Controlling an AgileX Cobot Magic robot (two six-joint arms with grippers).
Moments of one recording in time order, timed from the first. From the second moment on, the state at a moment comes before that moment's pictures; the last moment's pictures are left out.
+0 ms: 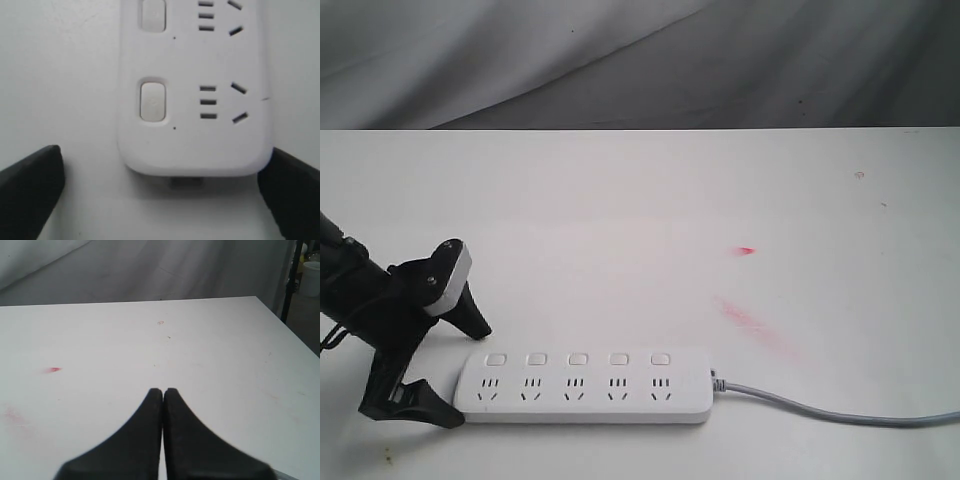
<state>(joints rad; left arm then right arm) 0.09 1.93 -0.88 -0.77 0.85 2.09 -0.10 0.01 0.00 0.03 0.34 -0.02</state>
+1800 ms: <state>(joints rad) 0.09 0.26 -0.88 -0.76 0.74 1.04 -0.10 0.01 0.00 0.03 0.34 -0.02</state>
